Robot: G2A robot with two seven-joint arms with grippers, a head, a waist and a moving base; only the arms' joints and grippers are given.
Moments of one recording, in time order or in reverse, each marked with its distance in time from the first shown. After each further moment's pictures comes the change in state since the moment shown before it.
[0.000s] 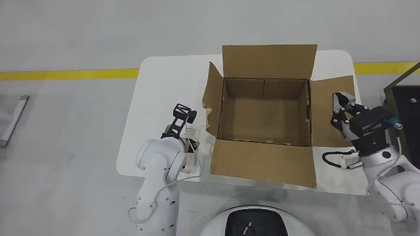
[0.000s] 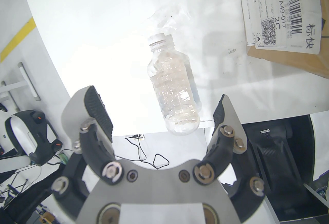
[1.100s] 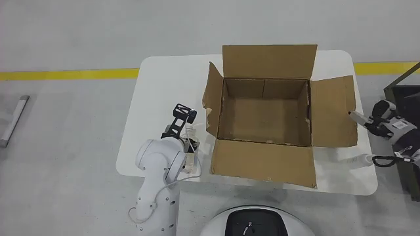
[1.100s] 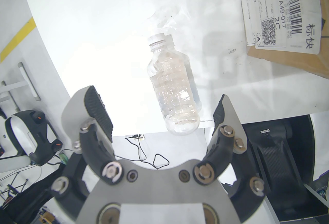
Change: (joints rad) left arm 0.000 0.000 0.000 0.000 0.000 0.000 0.000; right arm 0.054 0.053 0.308 0.199 0.725 -0.249 0.676
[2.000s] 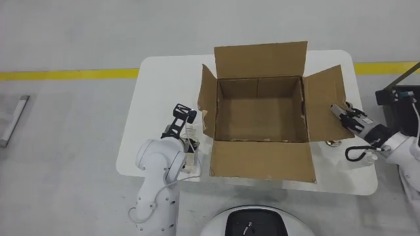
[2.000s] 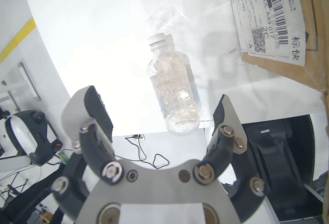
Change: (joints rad) left arm 0.000 0.000 0.000 0.000 0.000 0.000 0.000; right arm 0.098 0.004 -0.174 0.053 0.147 0.164 -0.032
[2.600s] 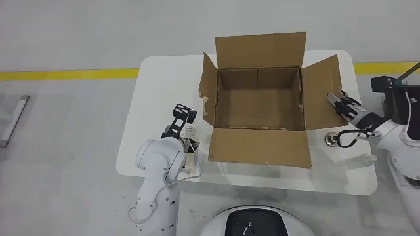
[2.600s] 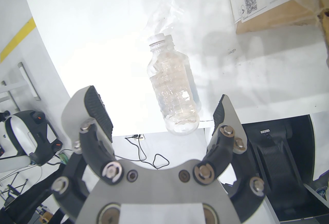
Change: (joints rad) left arm 0.000 0.000 0.000 0.000 0.000 0.000 0.000; right arm 0.098 0.003 -0.070 0.058 0.016 0.090 -0.033
